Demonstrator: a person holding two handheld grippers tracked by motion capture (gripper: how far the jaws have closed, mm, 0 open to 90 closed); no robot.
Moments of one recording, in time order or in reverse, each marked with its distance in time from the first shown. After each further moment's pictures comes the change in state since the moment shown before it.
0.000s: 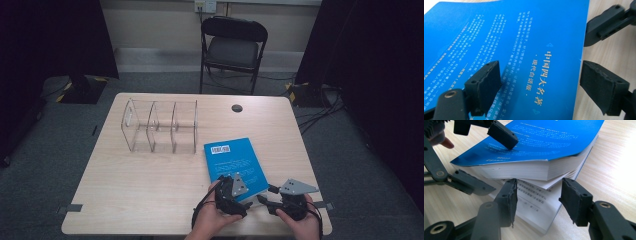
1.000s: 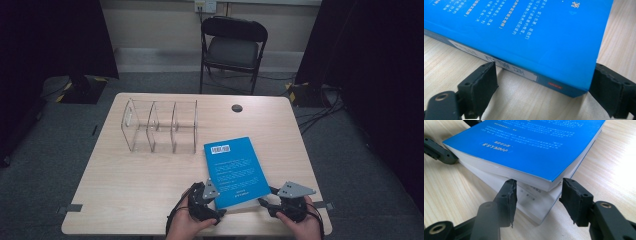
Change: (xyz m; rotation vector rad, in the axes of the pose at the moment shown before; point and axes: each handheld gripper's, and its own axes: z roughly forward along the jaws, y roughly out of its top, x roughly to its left) left arm 0.025 -0.061 -0.039 0.117 -0.012 -0.103; right arm -0.001 -0.008 0.002 0.043 -0.011 -0.086
